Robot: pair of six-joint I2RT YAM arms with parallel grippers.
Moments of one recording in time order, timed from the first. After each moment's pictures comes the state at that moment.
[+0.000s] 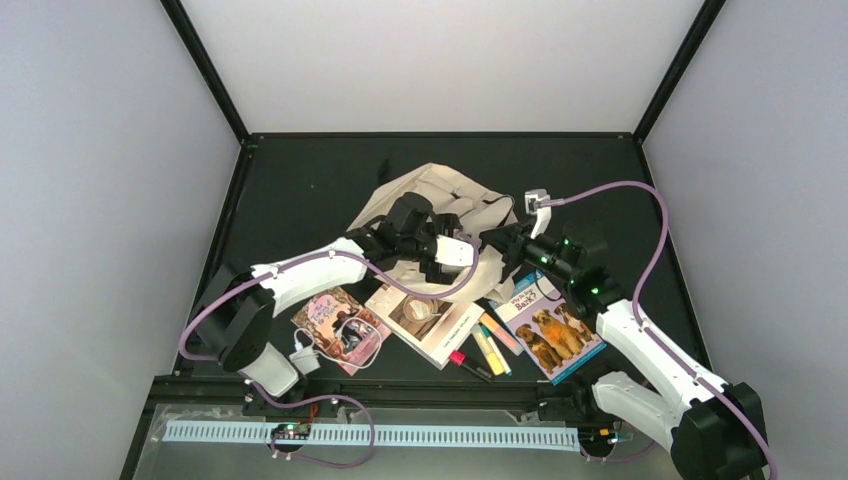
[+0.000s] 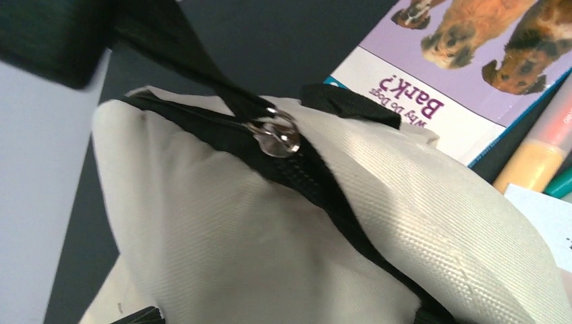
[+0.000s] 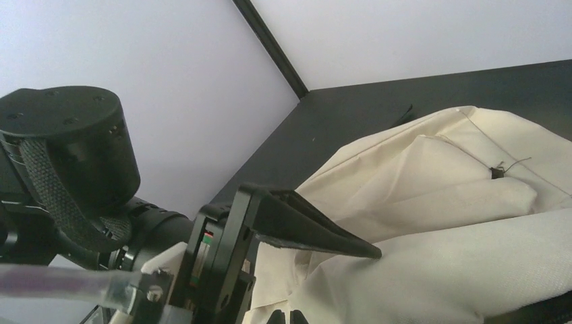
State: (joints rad) left arm -0.77 1.57 1.06 -0.12 0.39 0.88; right arm 0.42 0.95 0.57 0.24 -0.50 0.54
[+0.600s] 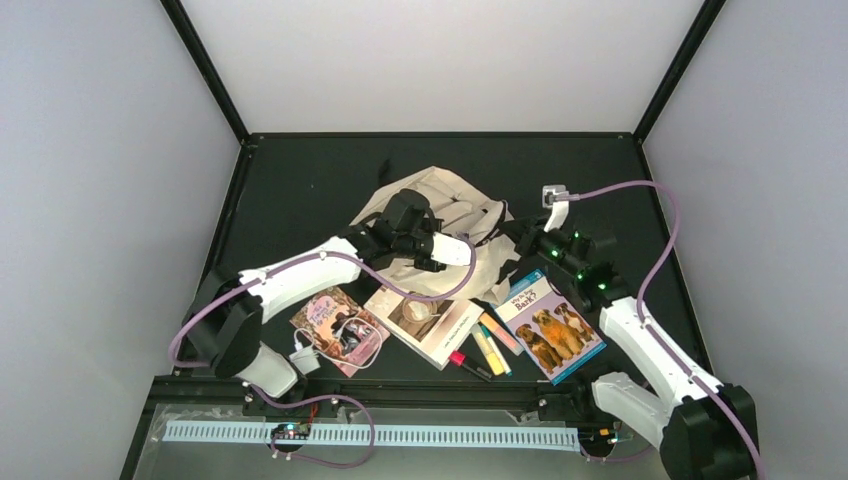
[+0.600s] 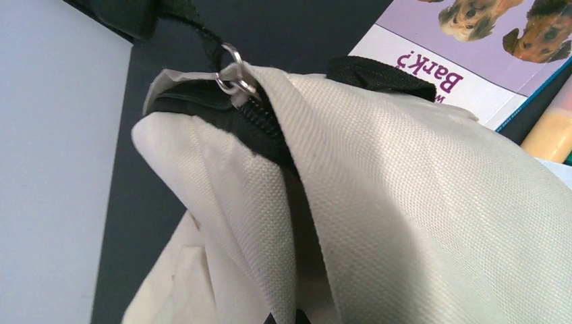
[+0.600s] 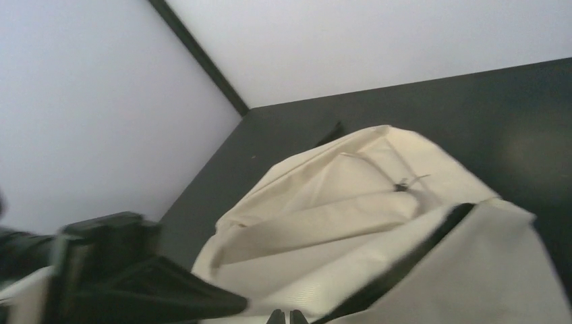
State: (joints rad) left arm -0.77 1.55 1.07 -0.17 0.32 0.94; right arm 0.32 0.96 0.57 0.20 -0.45 0.50
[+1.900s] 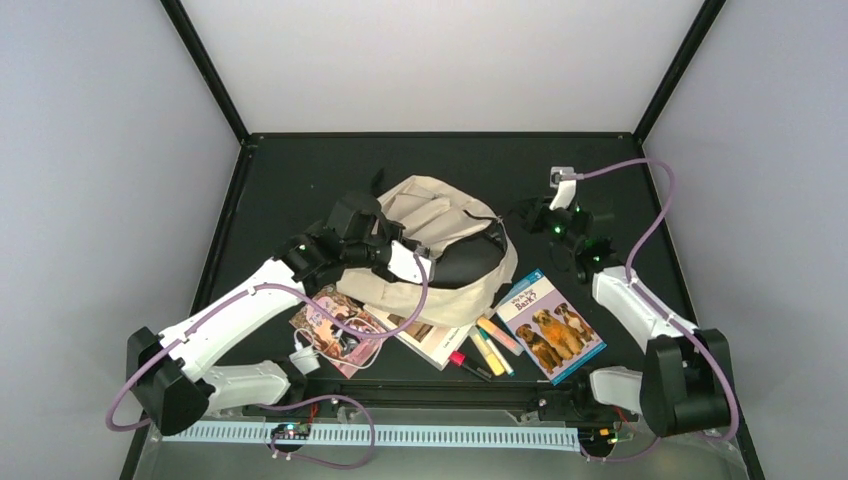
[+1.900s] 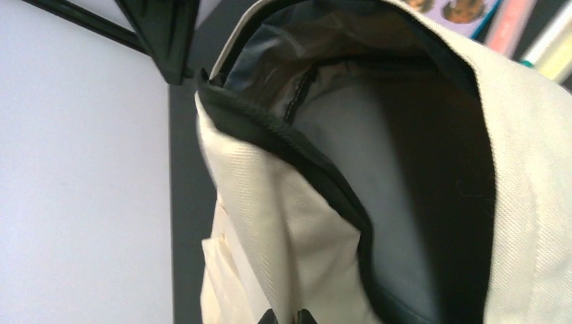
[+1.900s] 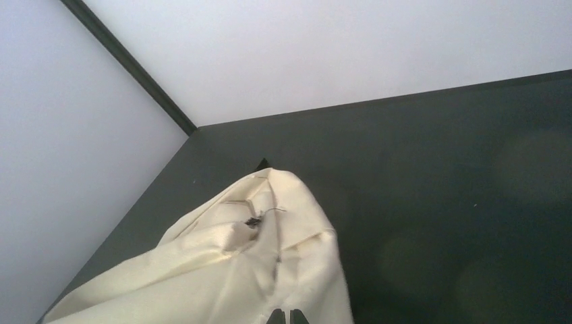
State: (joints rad) left arm -0.72 1.18 1.03 -0.45 0.32 1.17; right arm 0.16 1.24 0.66 0.34 -0.46 0.44
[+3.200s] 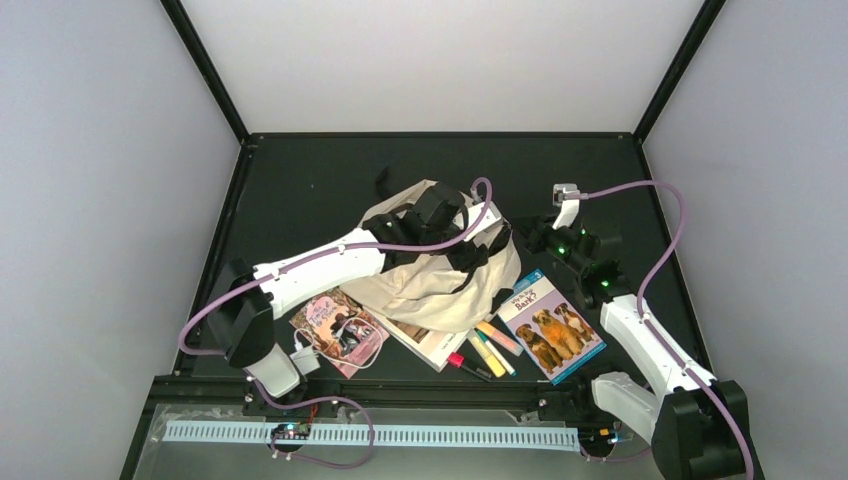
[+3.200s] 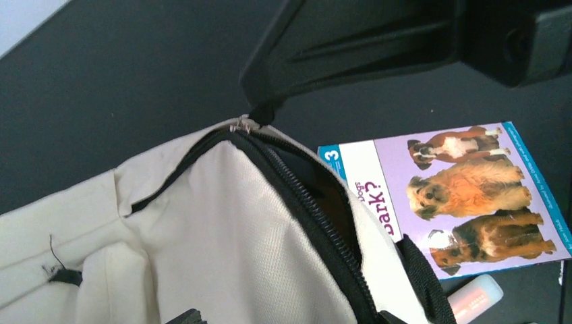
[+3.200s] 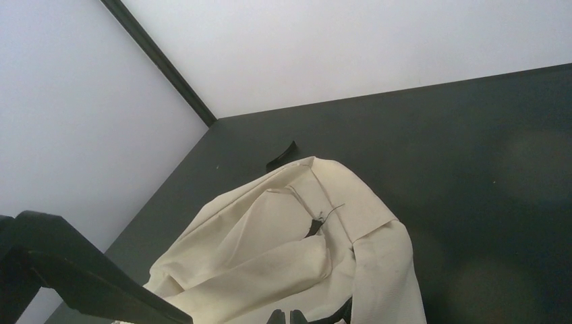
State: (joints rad) left arm -0.90 1.64 1.33 -0.37 0.16 0.10; right arm 0.22 1.00 0.55 0.24 -0.44 0.45
